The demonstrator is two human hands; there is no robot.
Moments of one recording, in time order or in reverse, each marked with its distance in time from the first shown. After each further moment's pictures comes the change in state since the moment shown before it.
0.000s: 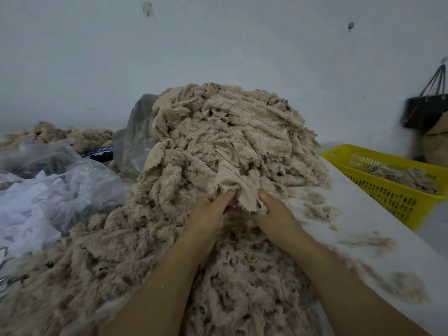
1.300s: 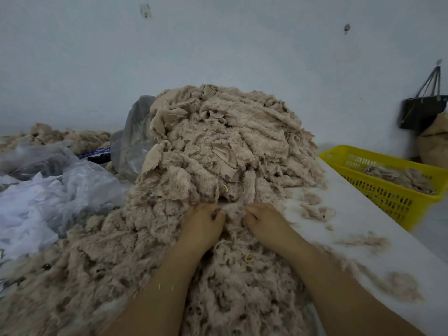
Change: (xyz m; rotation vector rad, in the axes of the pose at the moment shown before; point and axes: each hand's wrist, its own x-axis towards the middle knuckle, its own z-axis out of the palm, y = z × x) left_hand 0.020 -0.027 -0.030 1.259 0.030 -0.069; right_hand 0.010 0.023 0.006 -0.536 -0.140 0.095
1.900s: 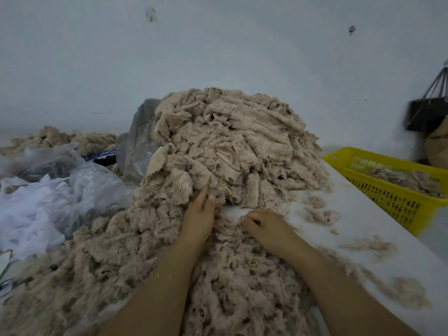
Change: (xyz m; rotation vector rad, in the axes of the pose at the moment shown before) left_hand 0.001 0.000 -0.005 -0.733 0.145 -0.095; right_hand -0.012 -0.009 -0.005 0.153 -0.027 -0.074
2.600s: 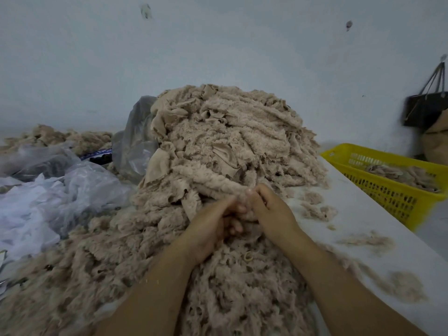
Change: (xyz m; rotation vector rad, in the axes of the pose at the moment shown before) left_hand -0.026 0.025 0.011 -0.493 -0.444 -0.183; right_hand -0.001 -0.013 -0.008 0.404 0.339 -0.103
